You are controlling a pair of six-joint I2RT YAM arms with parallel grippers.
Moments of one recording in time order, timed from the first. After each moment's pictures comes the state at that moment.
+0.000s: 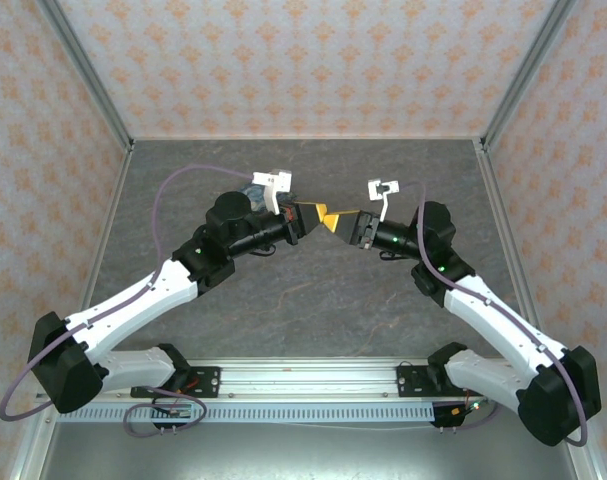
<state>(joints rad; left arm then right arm) -0.70 1.20 0.97 0.14 0.31 -0.74 0.49 1.01 0.72 0.32 -0.75 0.87</state>
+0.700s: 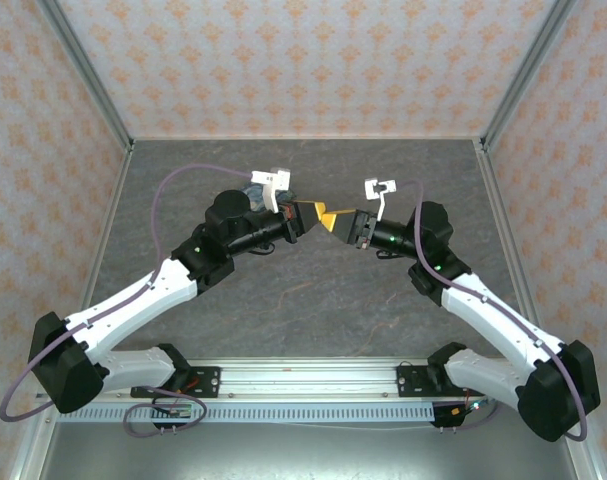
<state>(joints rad) -0.69 1.20 0.98 0.13 0.31 -0.74 0.52 1.04 0.72 0.38 -0.75 0.88</state>
